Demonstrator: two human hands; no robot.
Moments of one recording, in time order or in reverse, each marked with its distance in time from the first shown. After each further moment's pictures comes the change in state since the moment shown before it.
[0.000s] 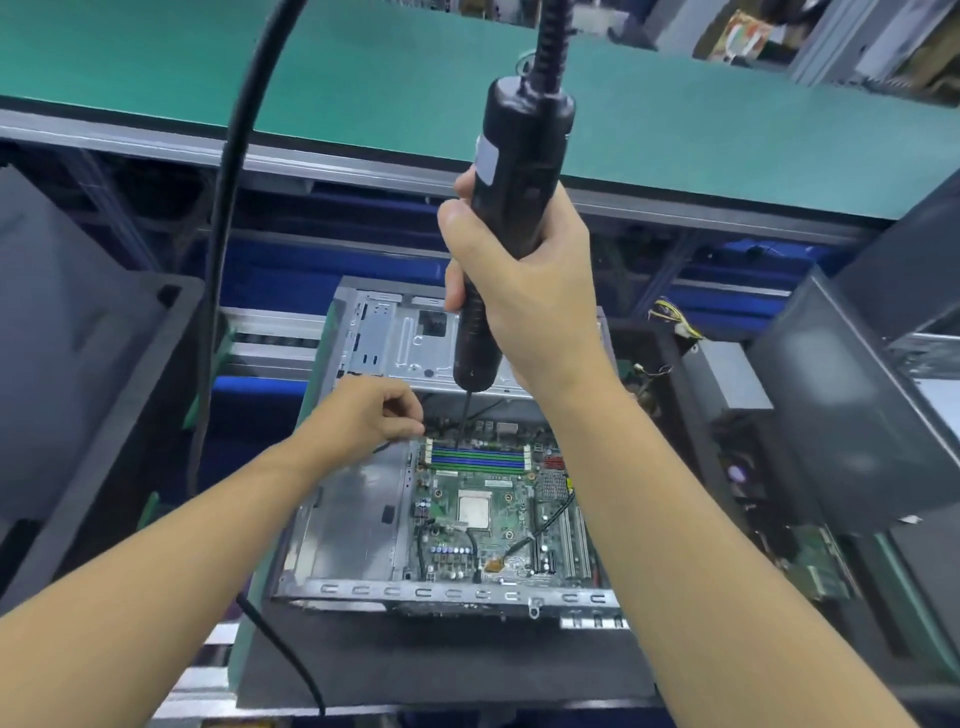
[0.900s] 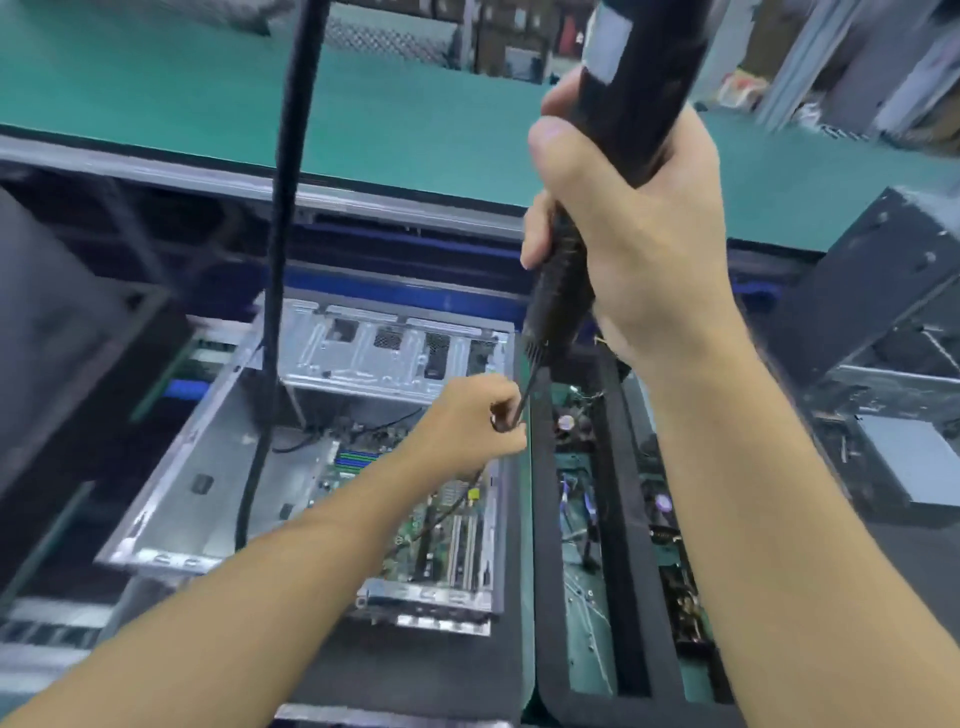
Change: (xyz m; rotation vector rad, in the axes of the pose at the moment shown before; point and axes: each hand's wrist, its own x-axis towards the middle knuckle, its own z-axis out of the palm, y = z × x) left_hand 0.035 0.196 0.153 -0.001 0.204 0.373; right_hand -0.002 -0.092 -0.182 -0.008 -0.114 -0.201
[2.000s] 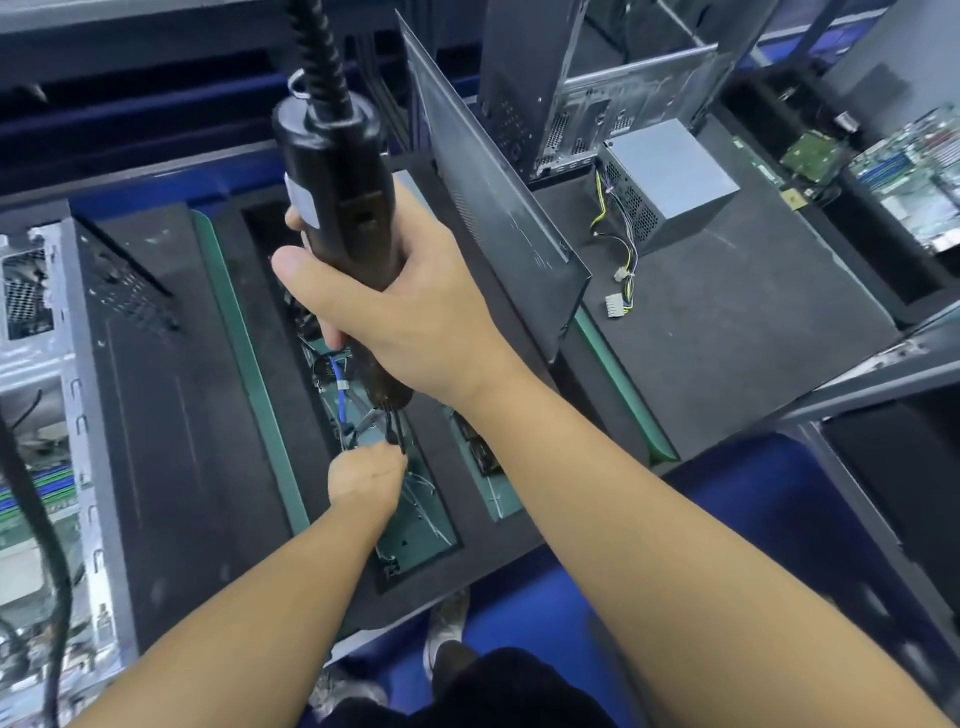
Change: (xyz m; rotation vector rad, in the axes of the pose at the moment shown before) left_hand -0.034 -0.037 0.311 0.999 -0.933 -0.259; right_hand -0.152 0.108 -0.200 0.036 0.243 0.408
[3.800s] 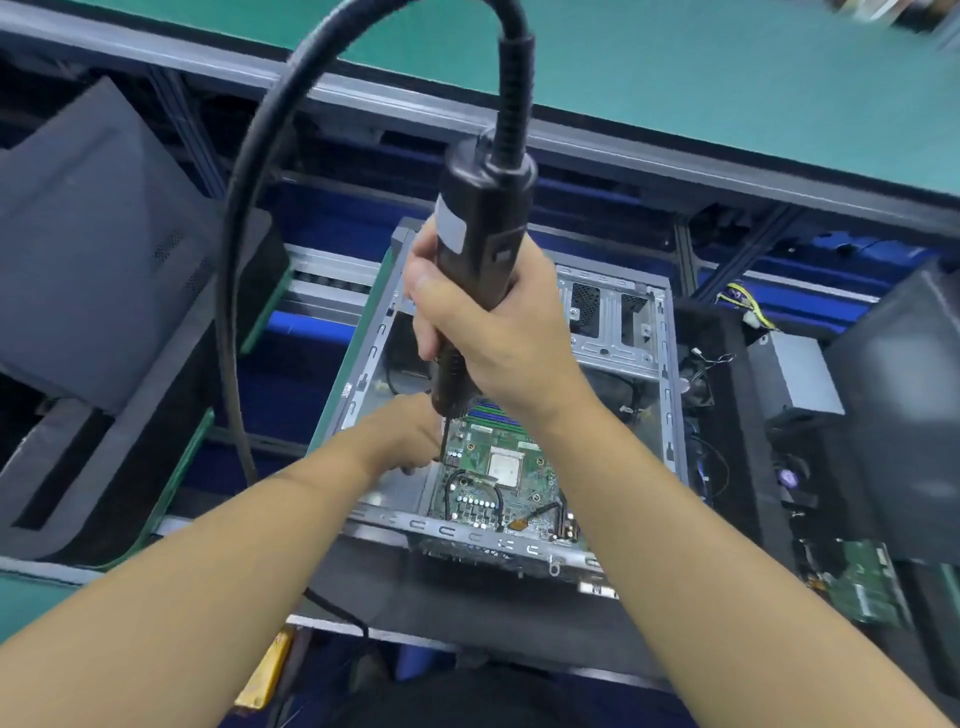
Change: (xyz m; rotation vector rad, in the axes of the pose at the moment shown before) left_hand -0.229 -0.397 0.038 -1.038 0.096 -0.273; right_hand 0.000 0.003 0.427 0.049 -0.430 -0.045
